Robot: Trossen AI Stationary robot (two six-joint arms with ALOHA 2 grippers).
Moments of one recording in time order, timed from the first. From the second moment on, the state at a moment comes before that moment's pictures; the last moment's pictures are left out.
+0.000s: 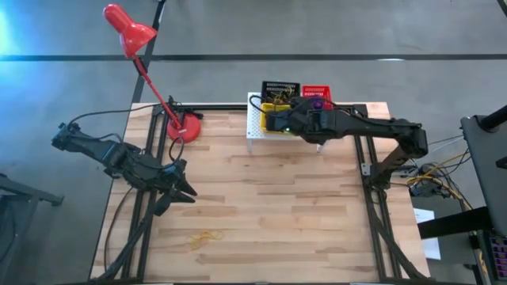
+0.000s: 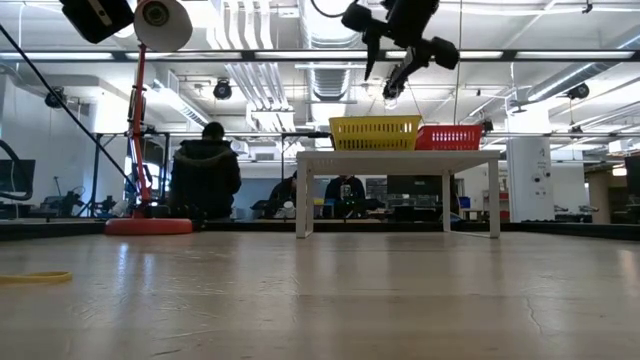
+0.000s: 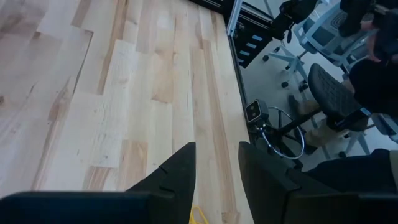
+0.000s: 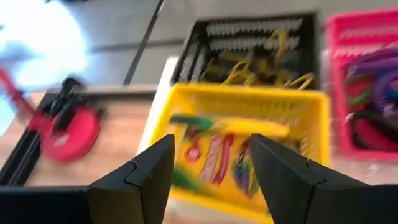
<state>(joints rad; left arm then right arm) -0.40 0.77 0.83 -0.62 0.01 -0.55 -0.14 1.61 1.55 -0.88 0.75 1.18</state>
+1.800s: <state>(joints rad) -0.46 0.81 0.76 -0.83 0.08 -0.50 0.07 1.66 1.75 -0.89 0.46 0.64</state>
